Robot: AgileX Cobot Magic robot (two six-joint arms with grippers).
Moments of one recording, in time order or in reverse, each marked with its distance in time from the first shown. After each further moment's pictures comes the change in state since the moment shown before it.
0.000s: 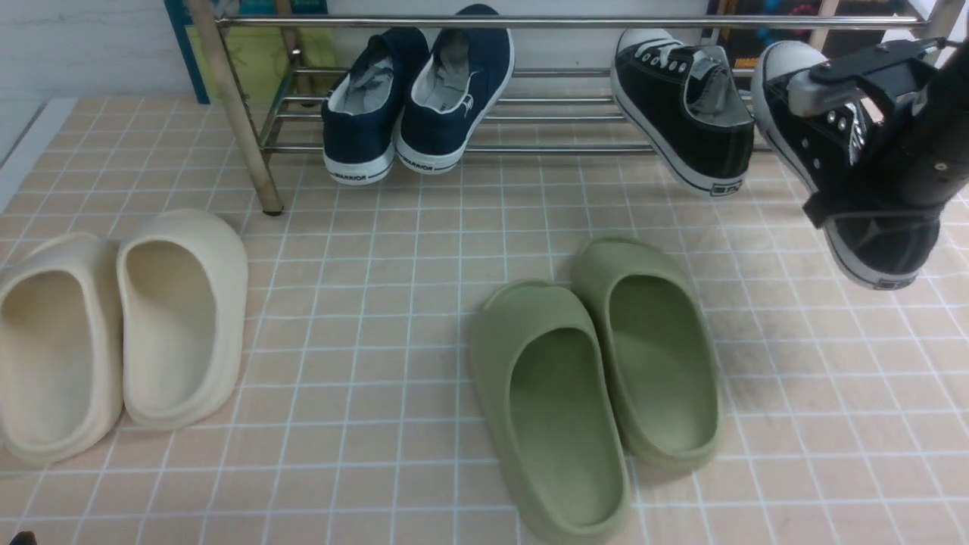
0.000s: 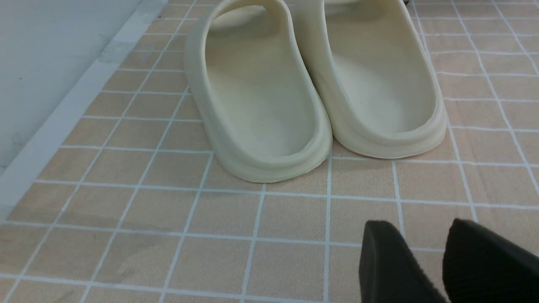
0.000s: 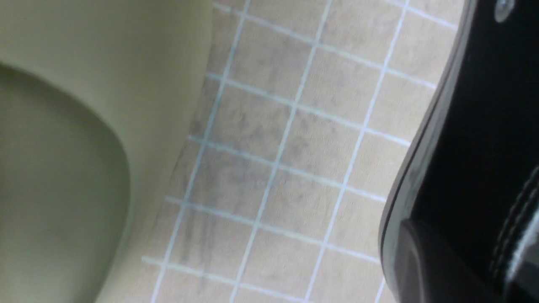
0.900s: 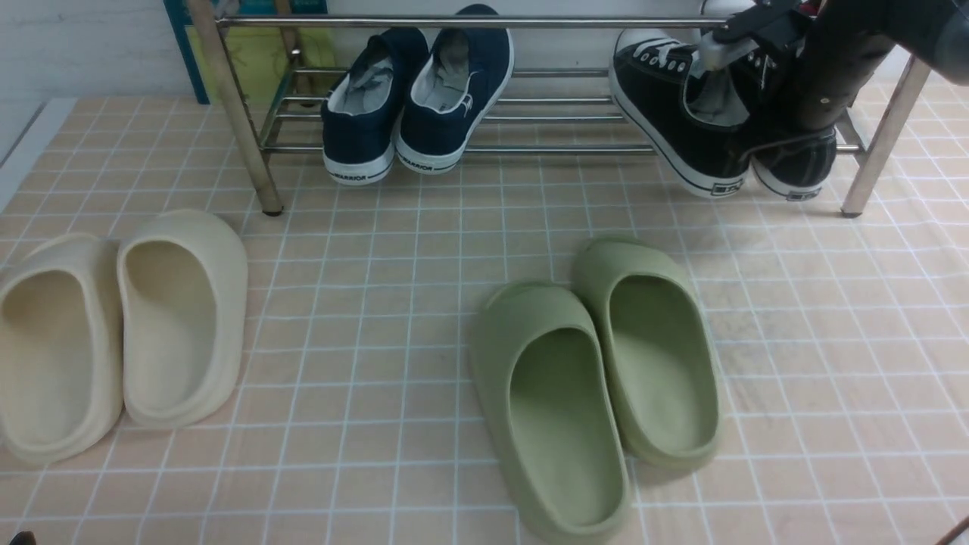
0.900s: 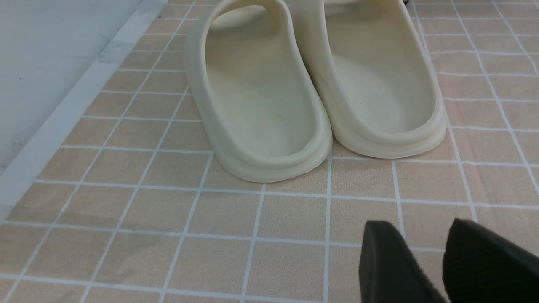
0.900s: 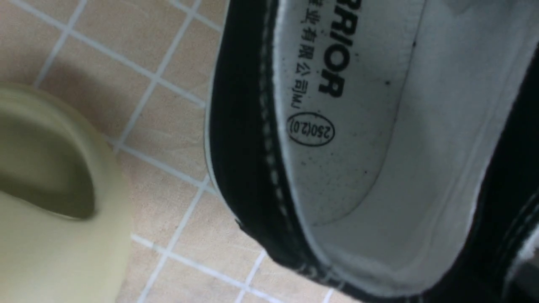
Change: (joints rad) right arm 0.000 0.450 -0.627 -0.007 0.059 -0.207; left arm 0.000 0.000 0.000 0.000 0.000 0.000
